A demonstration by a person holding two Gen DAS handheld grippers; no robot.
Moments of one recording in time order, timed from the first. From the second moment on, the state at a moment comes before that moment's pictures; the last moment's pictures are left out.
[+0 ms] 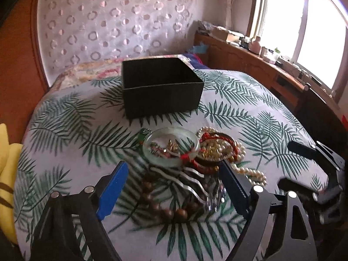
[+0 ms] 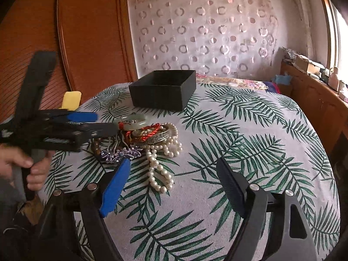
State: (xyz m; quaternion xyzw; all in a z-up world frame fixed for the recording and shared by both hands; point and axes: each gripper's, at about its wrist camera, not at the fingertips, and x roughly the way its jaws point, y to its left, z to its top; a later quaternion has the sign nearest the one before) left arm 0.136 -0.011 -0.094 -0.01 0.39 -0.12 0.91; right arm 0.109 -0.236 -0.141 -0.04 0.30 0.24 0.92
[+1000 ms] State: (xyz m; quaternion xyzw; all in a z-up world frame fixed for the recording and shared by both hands) left arm 0.149 0.022 -0.093 -0.04 0.39 -0.11 0.91; right arm 0.136 -0.195 -0.132 -0.08 0.32 0.30 0.90
